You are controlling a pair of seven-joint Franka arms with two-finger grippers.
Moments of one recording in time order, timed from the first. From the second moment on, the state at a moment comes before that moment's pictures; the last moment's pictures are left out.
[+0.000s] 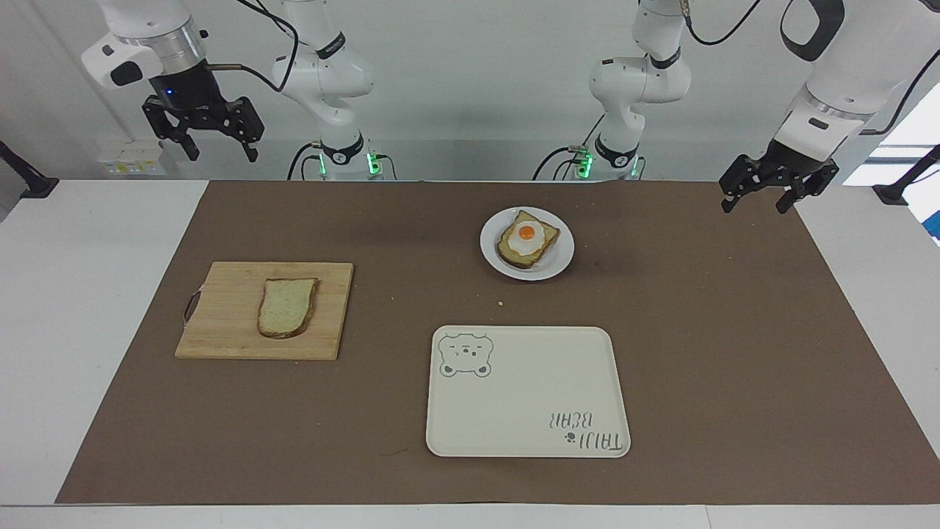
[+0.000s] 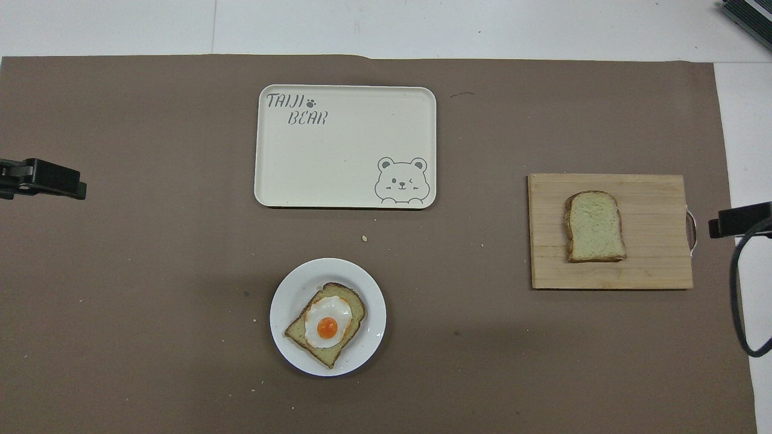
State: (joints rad) left arm -0.11 0.01 0.08 -1.56 -0.02 1.58 0.04; right arm 0.03 -0.11 -0.07 -1.57 -0.02 1.46 -0.01
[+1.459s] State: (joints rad) left arm -0.13 -0.08 0.08 -1.74 -0.28 1.66 0.04; right arm -0.02 -0.11 -0.07 -1.68 -0.02 1.60 -0.04
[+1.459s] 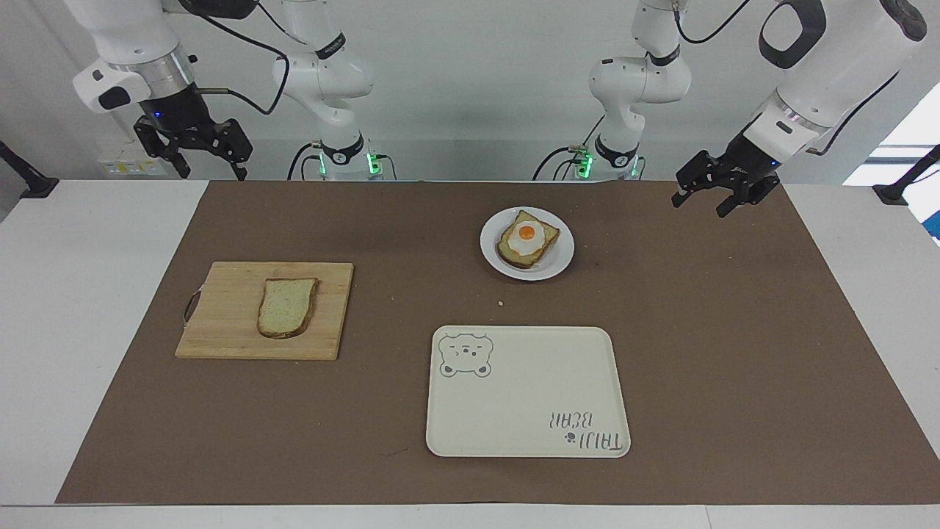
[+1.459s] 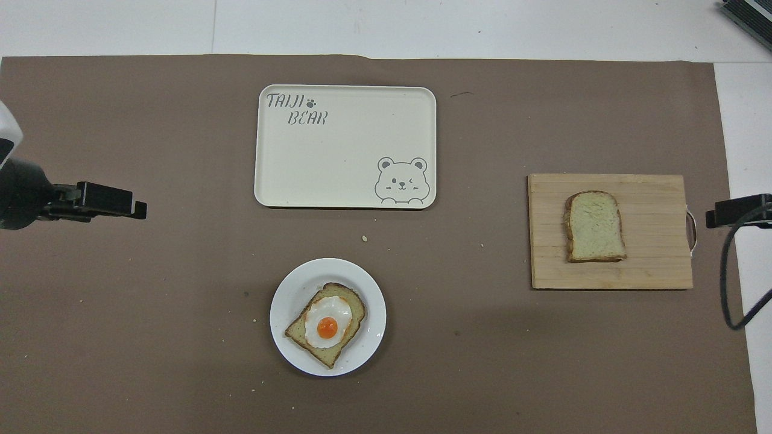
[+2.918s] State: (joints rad) left arm -0.12 -0.08 0.09 -1.74 -0.28 1.66 0.04; right arm -0.10 0.13 -0.07 -1.95 0.16 2.10 -0.29
